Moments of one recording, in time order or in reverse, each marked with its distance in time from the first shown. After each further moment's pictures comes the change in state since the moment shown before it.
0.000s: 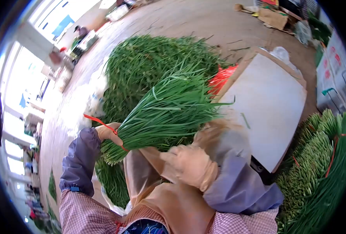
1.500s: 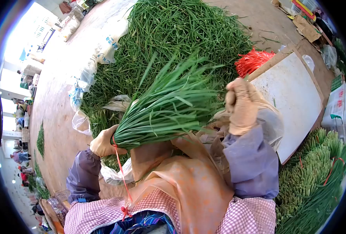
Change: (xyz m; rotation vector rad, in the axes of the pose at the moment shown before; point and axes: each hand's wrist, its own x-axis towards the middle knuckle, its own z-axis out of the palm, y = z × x) left_hand -0.123 -0.133 0.134 0.275 0.666 0.077; right_hand 0.038 0.036 0.042 1.061 0.712 0.628
